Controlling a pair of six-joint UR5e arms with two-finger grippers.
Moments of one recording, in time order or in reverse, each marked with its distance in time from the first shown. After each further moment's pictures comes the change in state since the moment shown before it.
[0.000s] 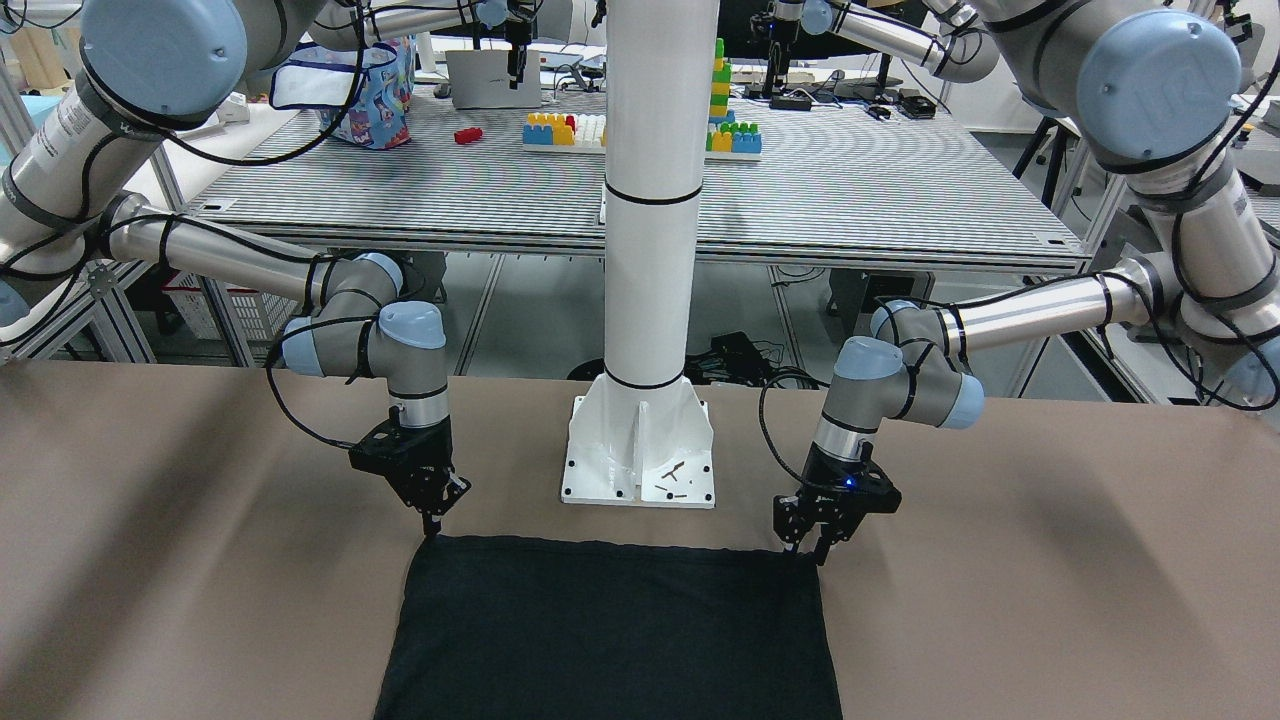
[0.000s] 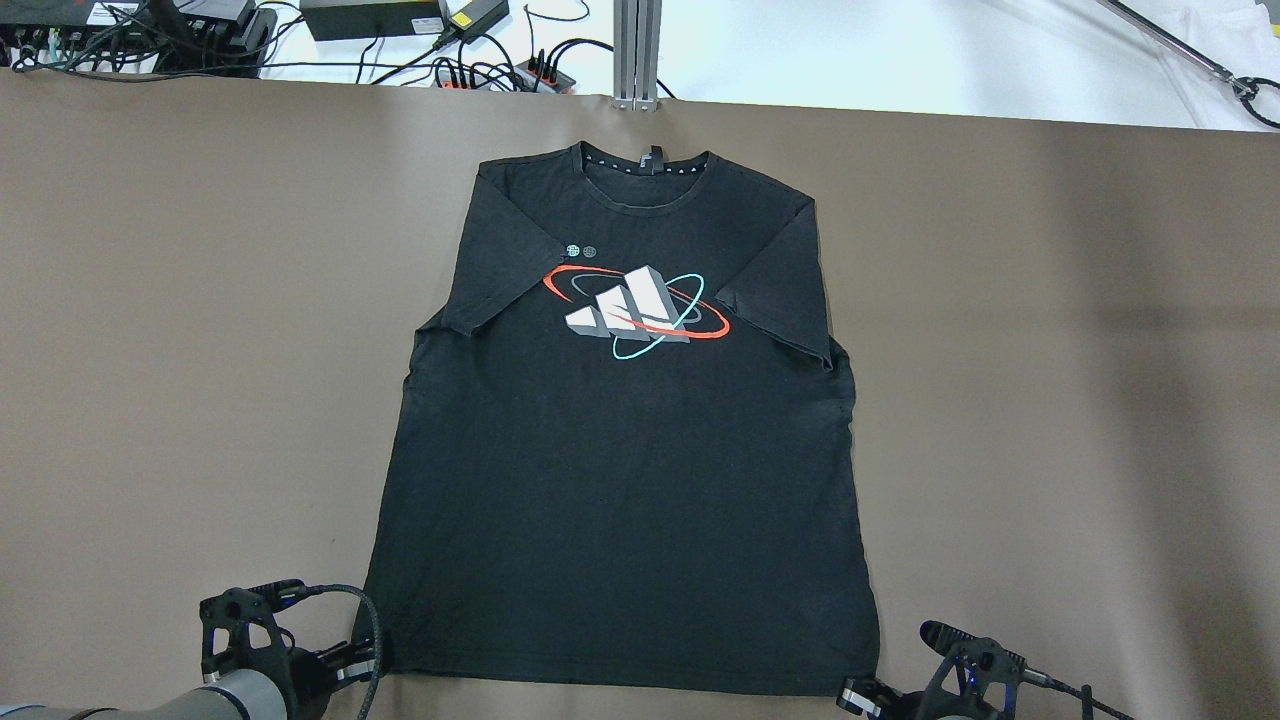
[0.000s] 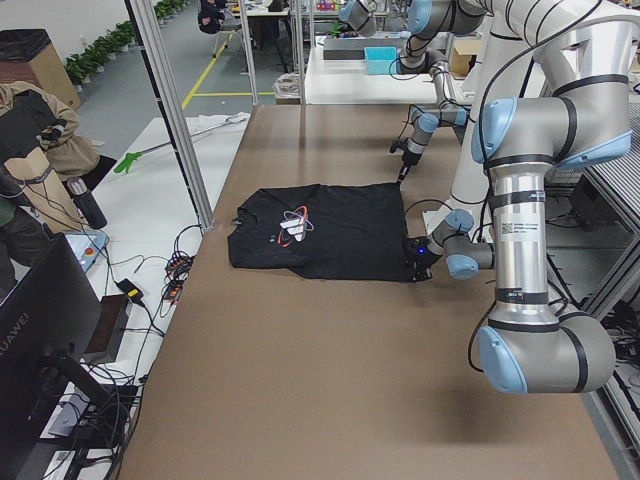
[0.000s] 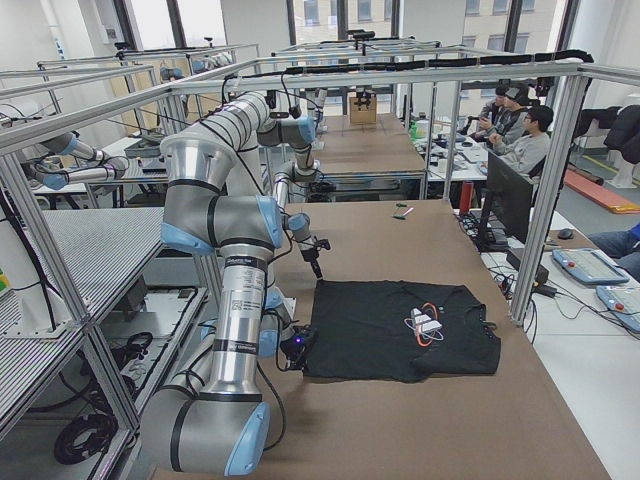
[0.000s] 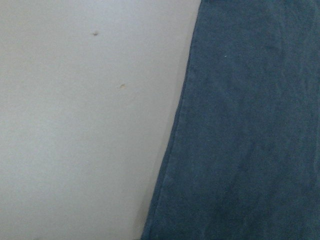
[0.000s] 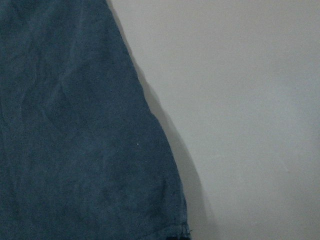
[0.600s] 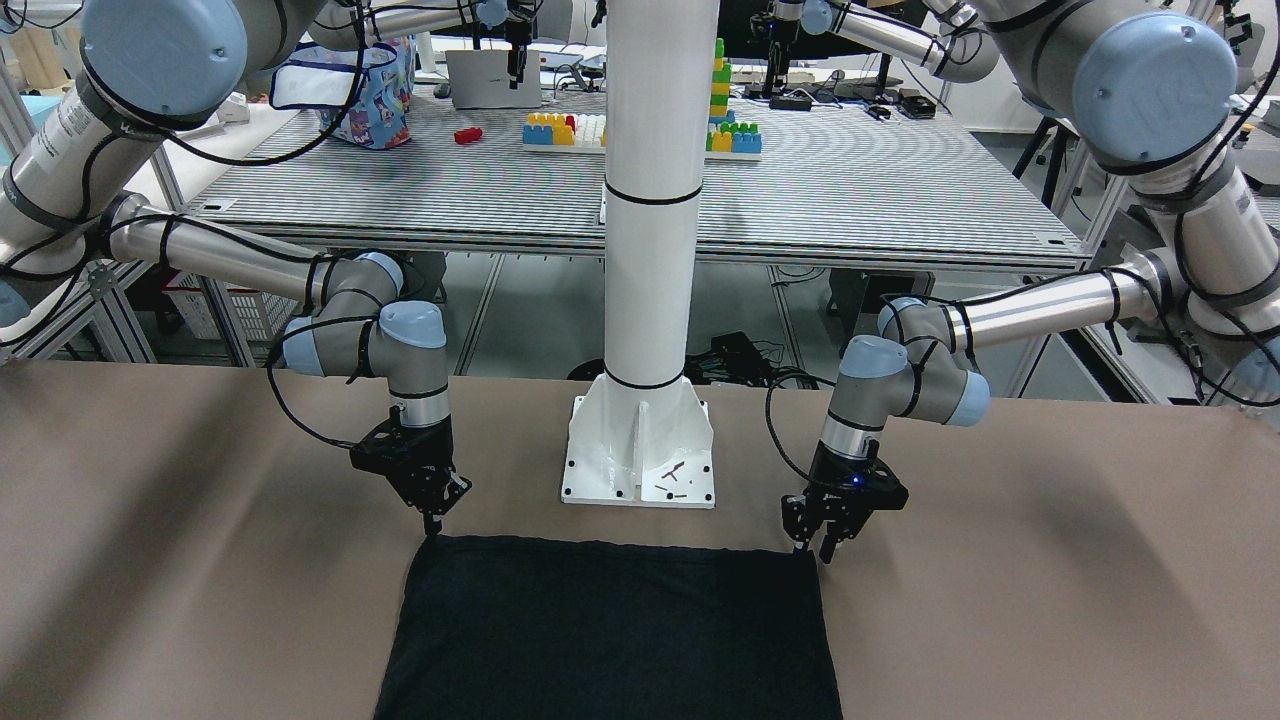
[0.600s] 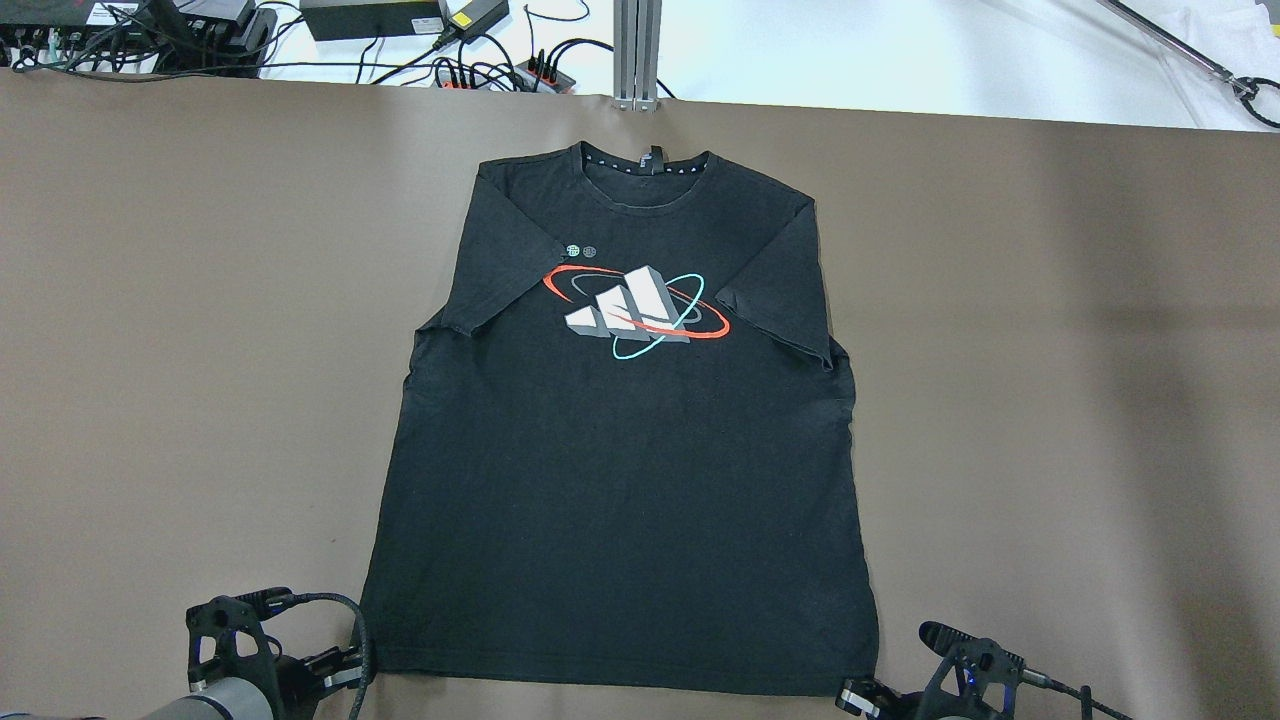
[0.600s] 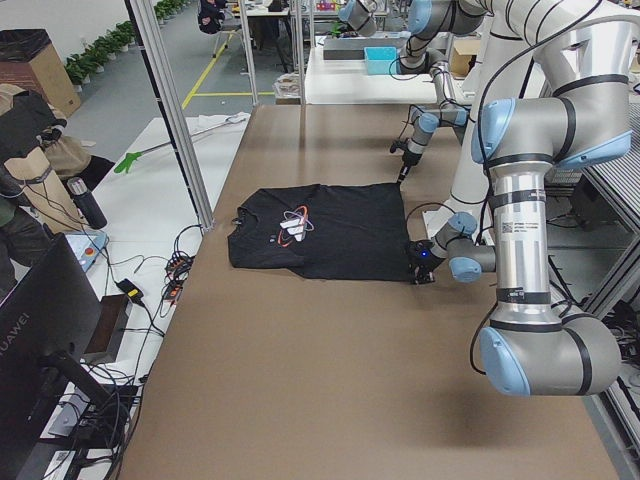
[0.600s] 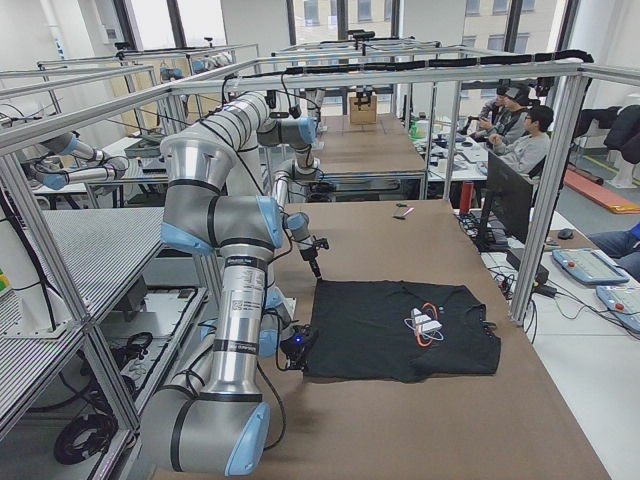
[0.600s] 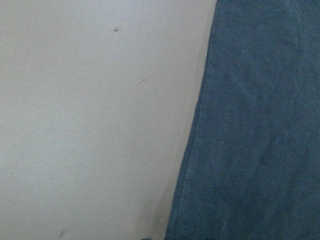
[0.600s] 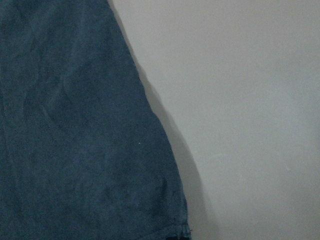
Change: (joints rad) left arm 0.018 0.029 -0.009 0.000 0.013 -0.014; right arm -0.001 0.001 0.001 0.000 -0.001 0.000
